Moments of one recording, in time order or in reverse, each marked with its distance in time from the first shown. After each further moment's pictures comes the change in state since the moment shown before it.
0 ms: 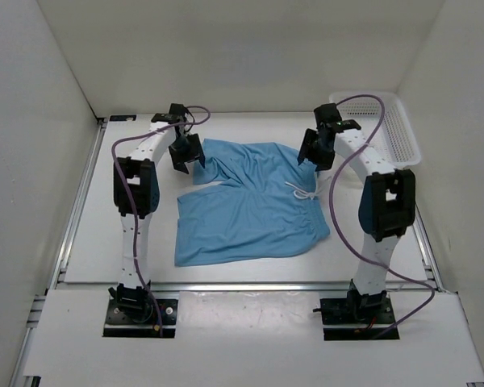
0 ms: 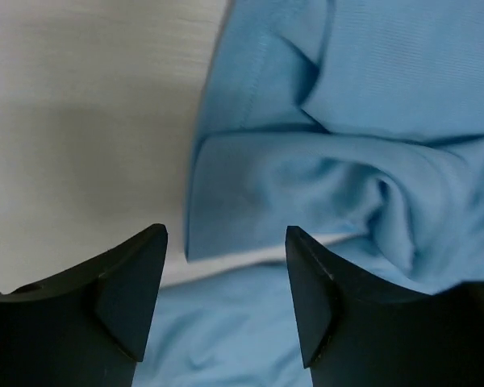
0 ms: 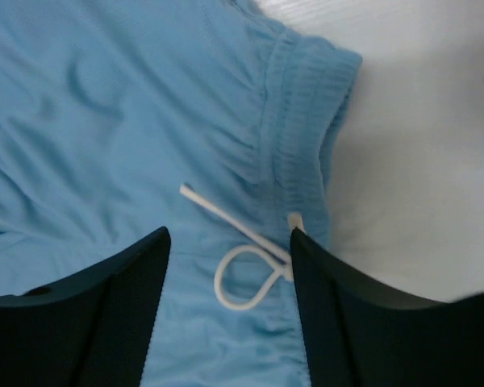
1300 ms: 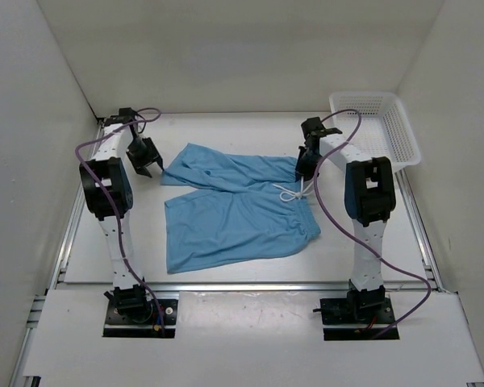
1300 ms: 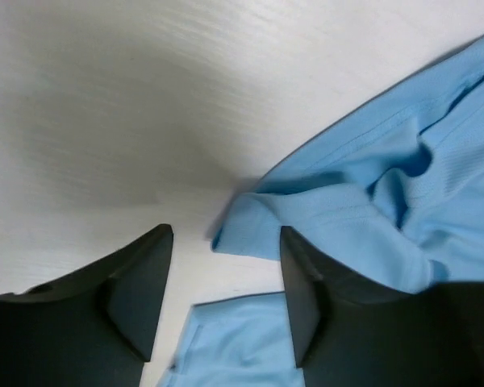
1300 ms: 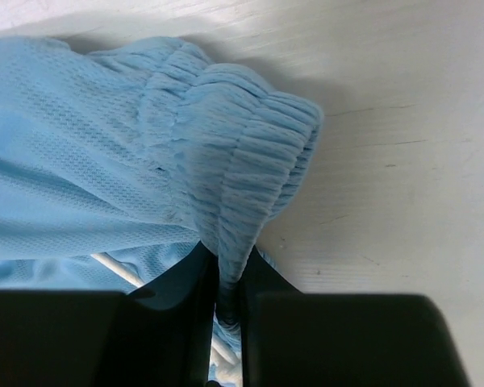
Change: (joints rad) left arm 0.289 -0.006 -0.077 -0.027 0.018 0.051; right arm 0.022 0.266 0.072 0.006 -0.064 -0.009
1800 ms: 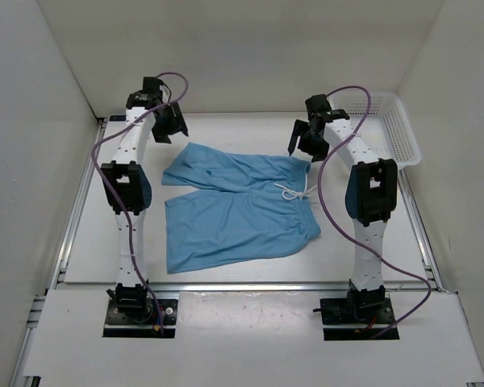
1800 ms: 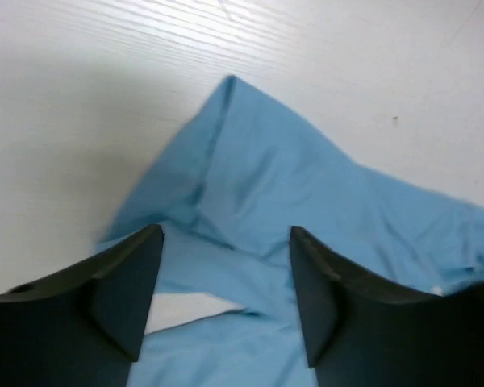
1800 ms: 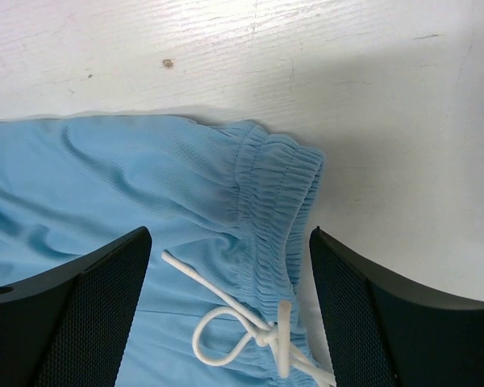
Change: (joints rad) left arm -0.151 0.089 0.468 -0.056 -0.040 0.021; right arm -0.010 -0.001 0.243 -0.073 0.061 -0.031
